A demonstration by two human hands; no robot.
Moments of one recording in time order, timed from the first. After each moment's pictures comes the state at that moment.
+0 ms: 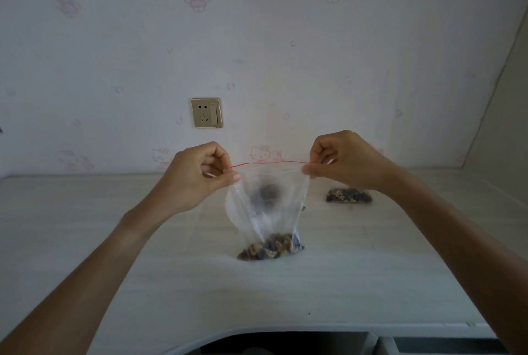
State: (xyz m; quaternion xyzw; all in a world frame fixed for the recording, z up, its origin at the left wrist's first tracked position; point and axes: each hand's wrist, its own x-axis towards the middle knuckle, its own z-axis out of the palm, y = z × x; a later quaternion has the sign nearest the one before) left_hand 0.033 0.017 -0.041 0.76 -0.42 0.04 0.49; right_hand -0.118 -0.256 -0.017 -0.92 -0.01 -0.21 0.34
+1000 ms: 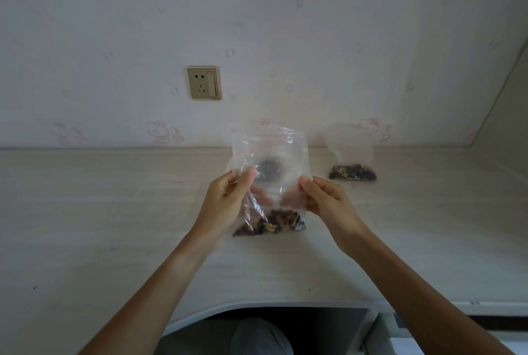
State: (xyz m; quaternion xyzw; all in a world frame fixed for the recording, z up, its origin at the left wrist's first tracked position) left_hand -0.001 -0.024 -0.146 0.66 -0.28 -0.13 0.69; right_hand -0.119 -0.208 -0.151 -0.70 0.08 -0.20 0.68
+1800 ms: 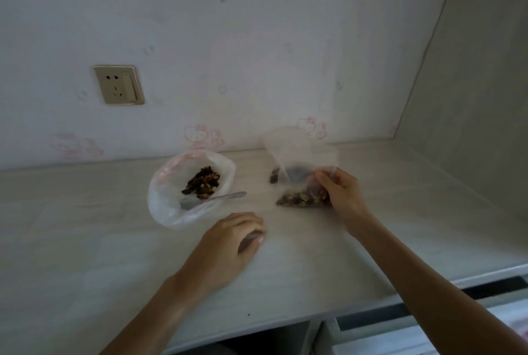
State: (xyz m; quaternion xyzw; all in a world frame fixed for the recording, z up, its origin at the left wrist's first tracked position) left_hand -0.023 -0.101 -0.215 0.75 -0.57 0.02 0.33; right_hand -0.148 -0.360 -0.186 -0.68 0.24 -0.37 0.59
